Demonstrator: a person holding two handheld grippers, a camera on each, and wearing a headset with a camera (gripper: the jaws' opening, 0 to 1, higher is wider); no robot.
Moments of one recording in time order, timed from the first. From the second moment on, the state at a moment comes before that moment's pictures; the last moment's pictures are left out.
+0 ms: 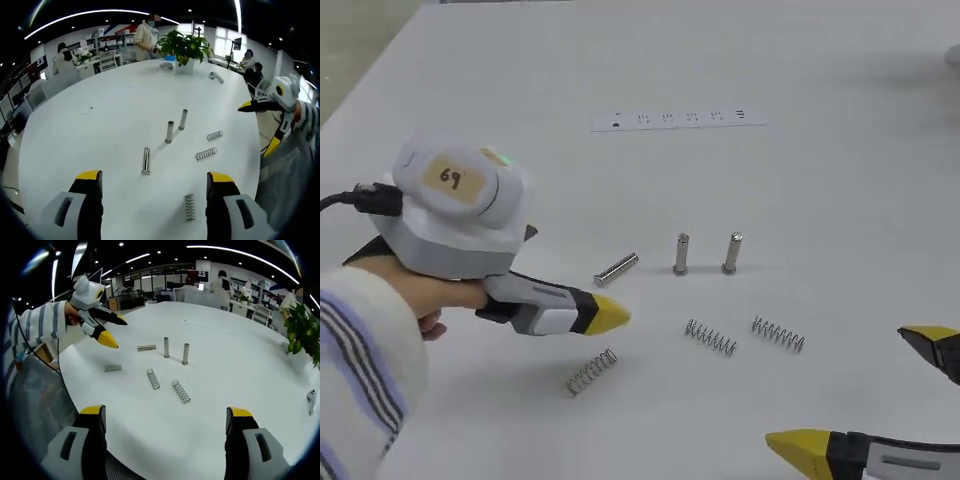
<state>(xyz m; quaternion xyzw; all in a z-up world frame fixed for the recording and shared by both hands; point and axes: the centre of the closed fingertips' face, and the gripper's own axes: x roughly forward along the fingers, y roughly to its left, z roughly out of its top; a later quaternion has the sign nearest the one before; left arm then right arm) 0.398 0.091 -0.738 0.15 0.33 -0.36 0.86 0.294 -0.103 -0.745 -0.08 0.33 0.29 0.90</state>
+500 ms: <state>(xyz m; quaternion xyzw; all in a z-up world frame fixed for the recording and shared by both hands) 0.413 0.091 -0.746 0.14 0.34 -0.38 0.85 0.297 -0.106 -0.737 -0.07 0.32 0.28 0.90</state>
